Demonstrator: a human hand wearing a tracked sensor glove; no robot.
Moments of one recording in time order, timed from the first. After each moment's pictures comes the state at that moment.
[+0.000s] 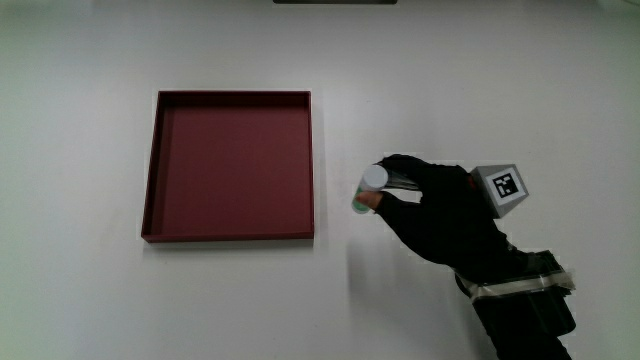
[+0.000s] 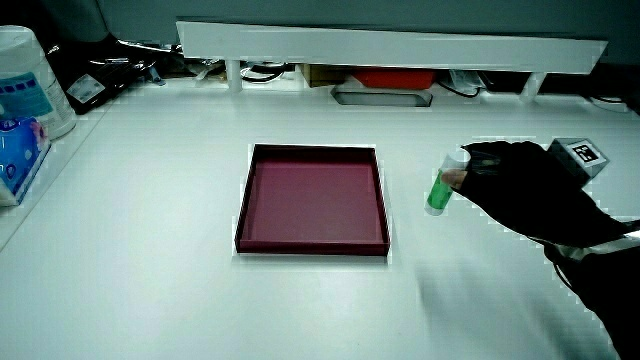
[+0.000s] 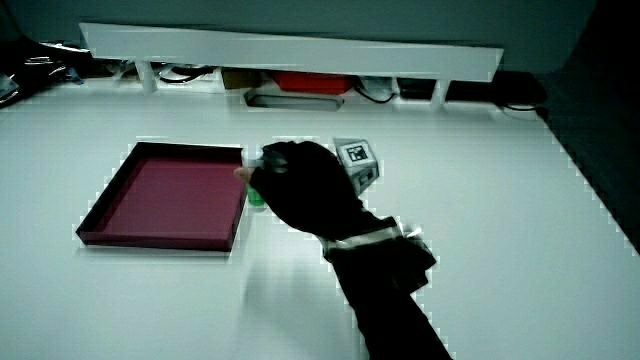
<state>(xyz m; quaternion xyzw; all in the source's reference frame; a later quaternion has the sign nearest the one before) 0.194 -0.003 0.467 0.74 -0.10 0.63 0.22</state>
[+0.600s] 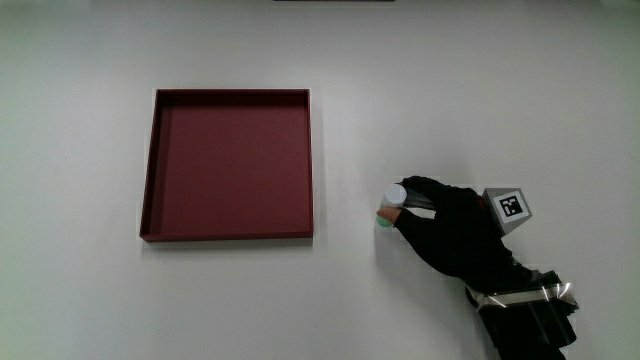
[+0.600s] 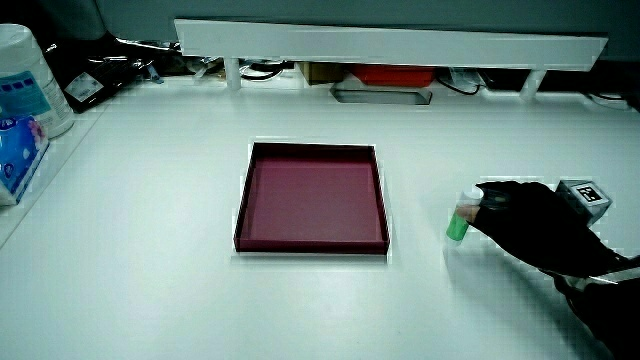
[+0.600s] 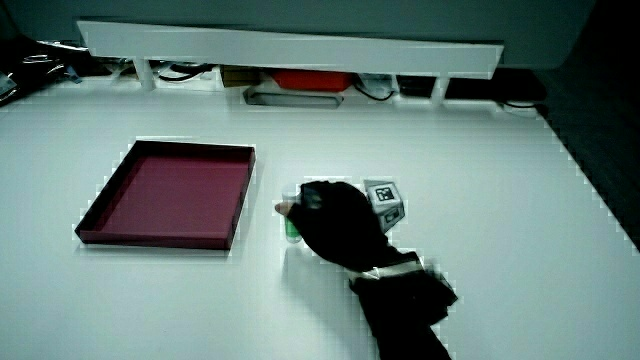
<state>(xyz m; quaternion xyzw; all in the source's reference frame) 0.223 0.022 0.522 0.75 -0.05 0.62 0.24</state>
